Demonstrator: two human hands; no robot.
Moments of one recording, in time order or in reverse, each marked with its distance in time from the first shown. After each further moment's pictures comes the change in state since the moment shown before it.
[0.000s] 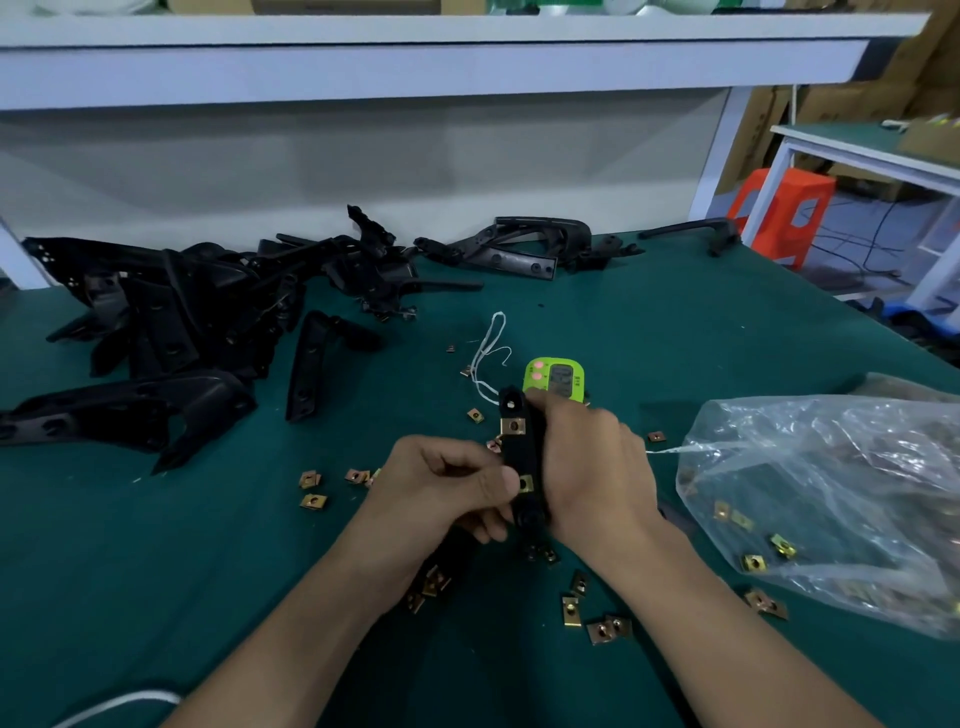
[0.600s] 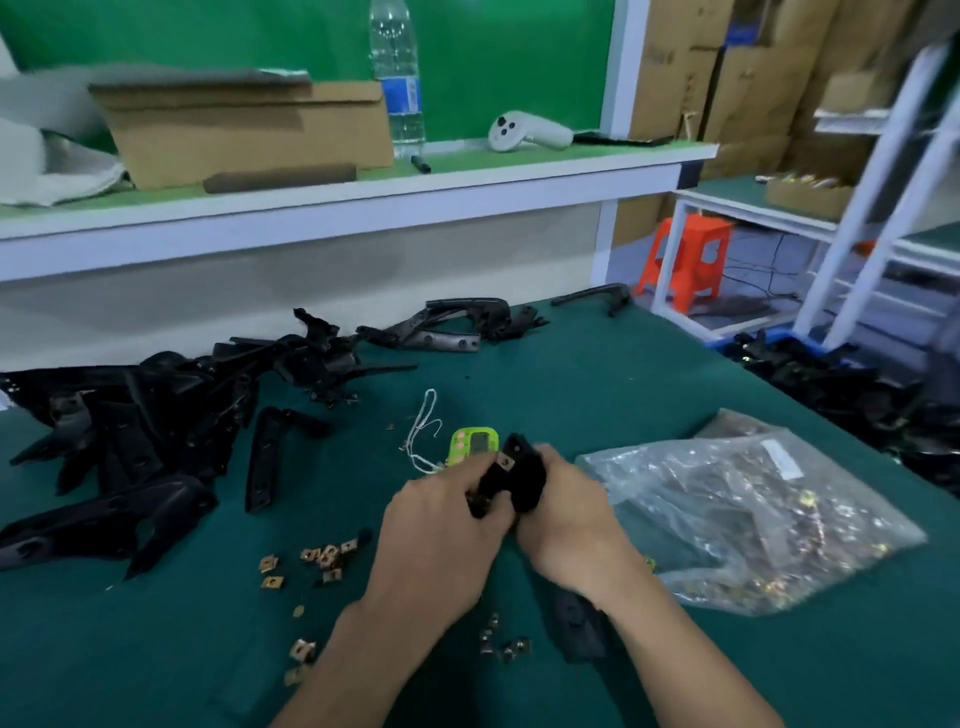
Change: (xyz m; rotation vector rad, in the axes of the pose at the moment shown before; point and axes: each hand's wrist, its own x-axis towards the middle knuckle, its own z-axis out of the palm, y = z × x) left_hand 0.002 0.054 0.078 0.940 0.263 0.271; right_hand -0.024 0.026 -0.073 0.433 -0.169 0.264
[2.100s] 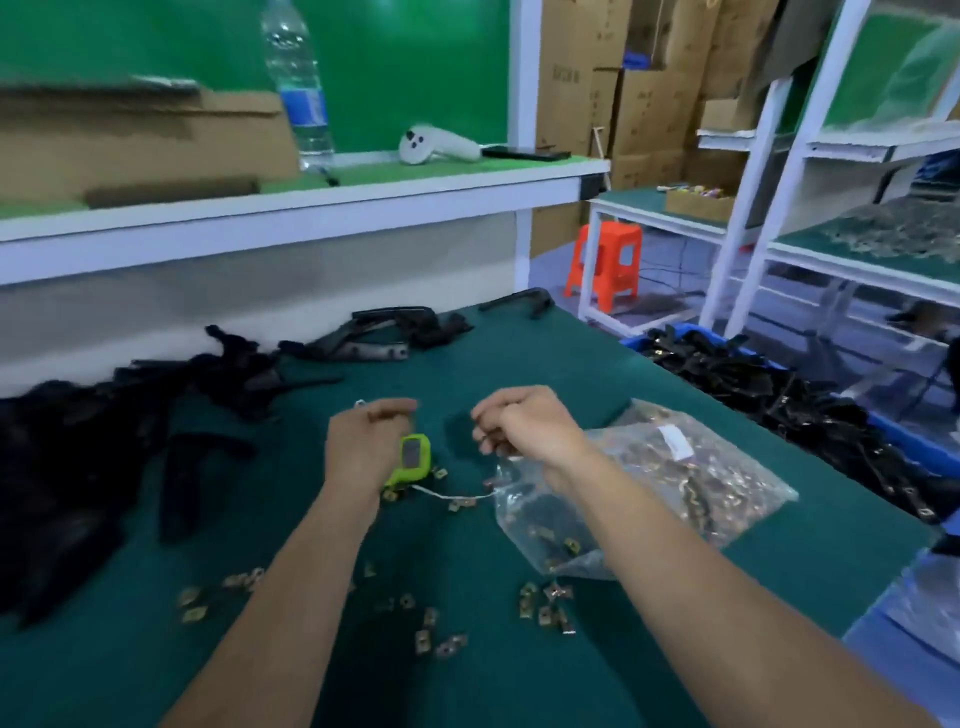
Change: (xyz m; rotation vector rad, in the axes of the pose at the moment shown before) left_hand 0.095 -0.009 0.037 -0.711 0.066 -0.435; right_hand 0.062 0.020 -0.066 0.545 0.022 0.198
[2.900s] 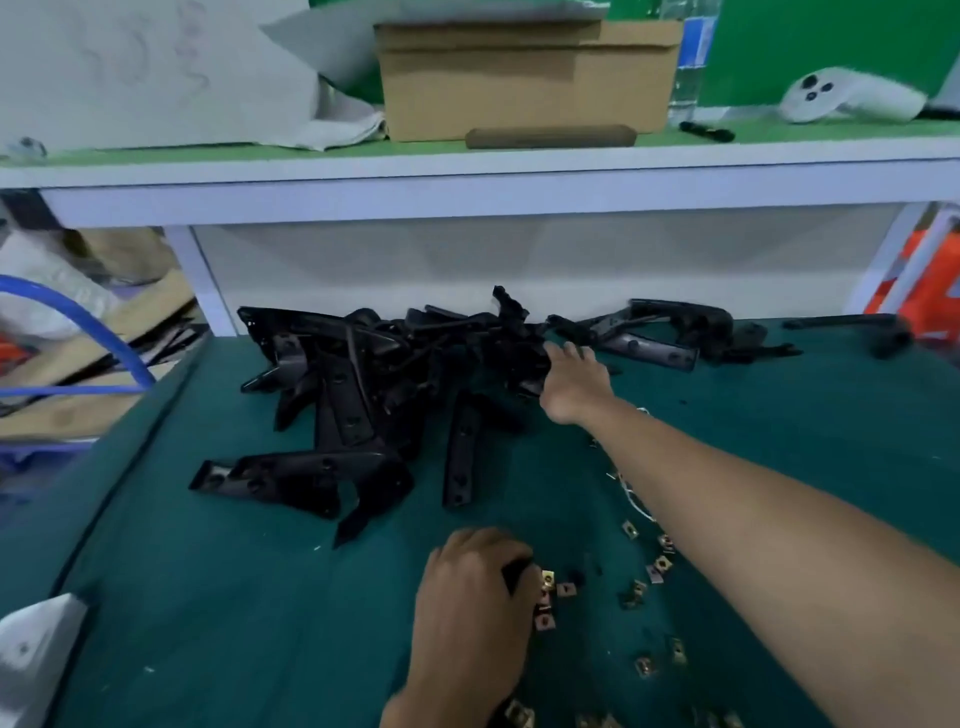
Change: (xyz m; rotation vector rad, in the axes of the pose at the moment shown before) left_hand -0.048 -0.096 -0.178 0.790 0.158 0.198; right_hand 0.174 -0.025 0.295 -1.134 -0.258 -0.333
